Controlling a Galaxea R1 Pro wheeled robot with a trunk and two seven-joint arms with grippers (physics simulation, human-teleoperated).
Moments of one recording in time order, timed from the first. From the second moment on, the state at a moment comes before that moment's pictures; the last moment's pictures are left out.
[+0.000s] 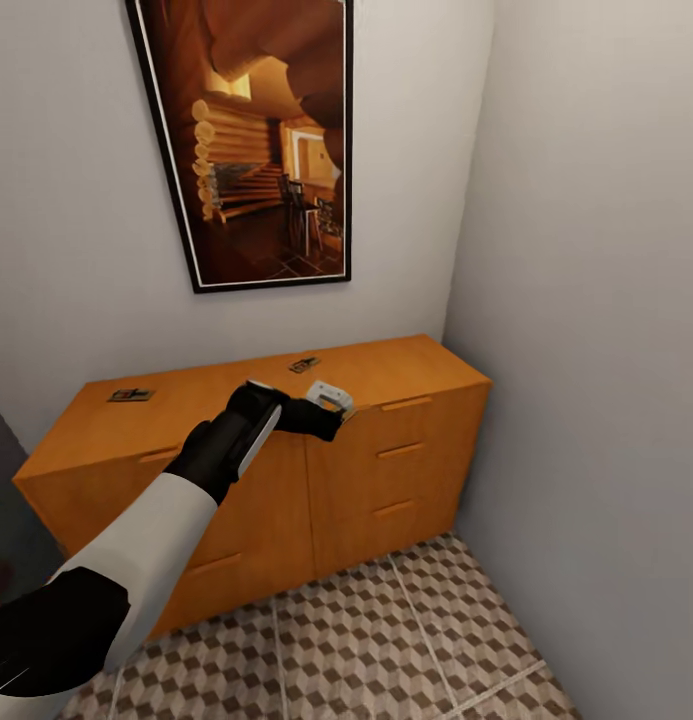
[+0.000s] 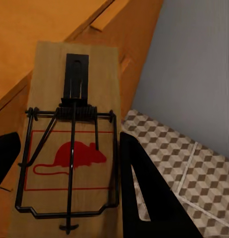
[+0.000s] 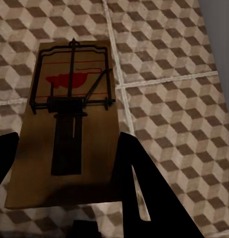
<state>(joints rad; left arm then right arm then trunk) -1.07 -0.07 -0.36 -0.87 0.00 0.80 -0.56 -0.28 0.02 -0.34 -0.01 0.56 -0.43 -0.18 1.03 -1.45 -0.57</state>
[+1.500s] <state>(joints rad) -0.92 0.02 -0.37 0.07 -0.01 -0.14 -0.52 -0.28 0.01 -0.34 -0.10 0.57 -0.44 -0.18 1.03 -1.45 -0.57</state>
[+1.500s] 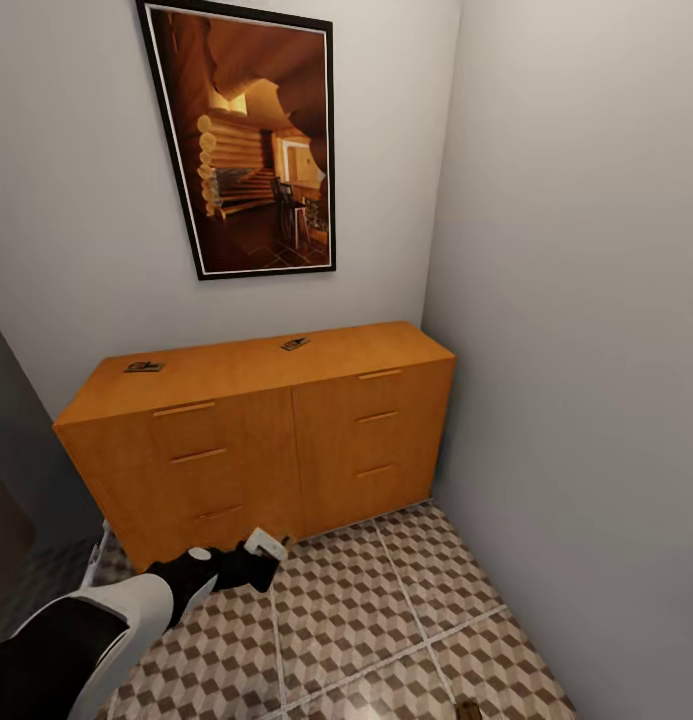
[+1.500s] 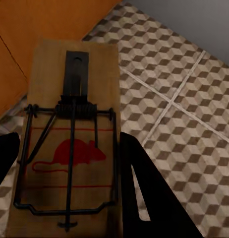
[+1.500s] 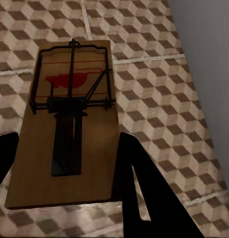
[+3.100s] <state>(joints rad) -0.42 0.02 -0.35 0.08 0.04 -0.86 0.29 -0.28 0.02 -0.34 -0.45 0.55 -0.38 -0.08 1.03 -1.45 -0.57</state>
